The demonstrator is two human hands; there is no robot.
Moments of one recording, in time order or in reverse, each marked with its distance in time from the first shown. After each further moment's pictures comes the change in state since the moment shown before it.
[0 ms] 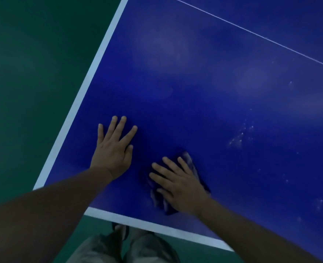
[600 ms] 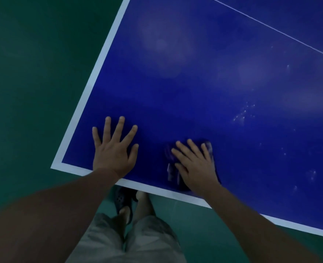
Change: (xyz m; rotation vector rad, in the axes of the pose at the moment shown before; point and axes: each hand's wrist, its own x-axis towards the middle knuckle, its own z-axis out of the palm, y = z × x) left_hand -0.086 -0.016 0.020 0.085 0.058 -0.096; right_hand -0.028 -0.041 -0.008 0.009 -0.019 0.403
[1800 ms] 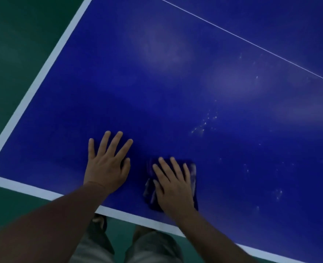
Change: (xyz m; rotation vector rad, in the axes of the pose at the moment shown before) left_hand 0.023 0.140 0.034 0.079 -0.011 0.019; right_hand -0.042 0.093 0.023 0.090 0.134 0.014
